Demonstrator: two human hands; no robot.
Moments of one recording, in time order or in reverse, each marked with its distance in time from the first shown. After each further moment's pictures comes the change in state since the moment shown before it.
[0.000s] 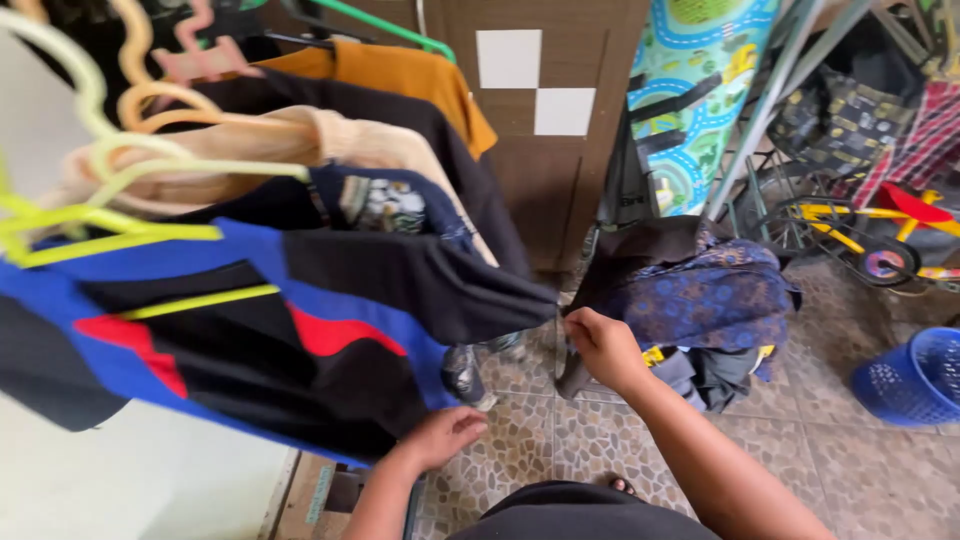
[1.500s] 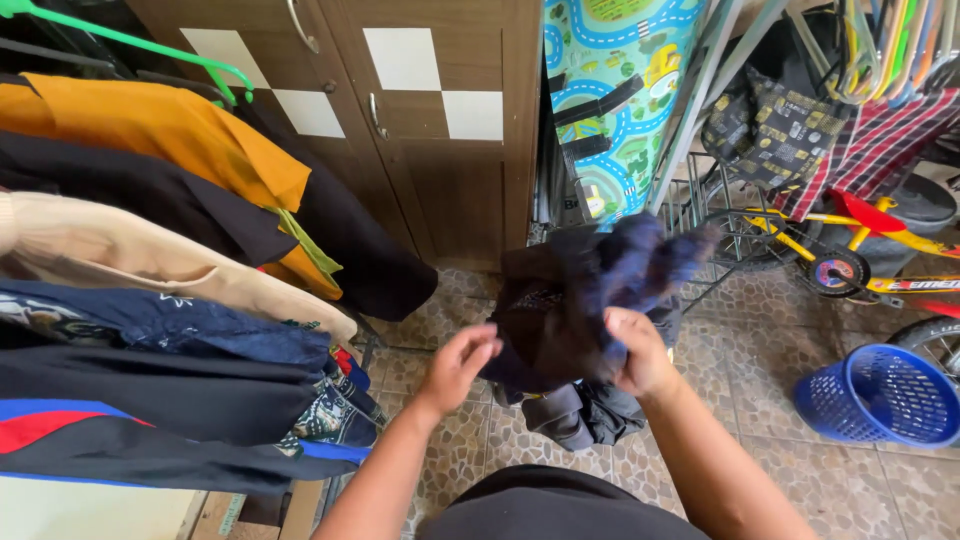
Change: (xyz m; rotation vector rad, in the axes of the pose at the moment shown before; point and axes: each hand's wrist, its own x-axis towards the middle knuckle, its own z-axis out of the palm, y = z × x) left_hand 0.197 0.221 0.115 -0.464 0.367 0.487; right_hand 0.043 0.203 -0.172 1.503 -0.097 -0.065
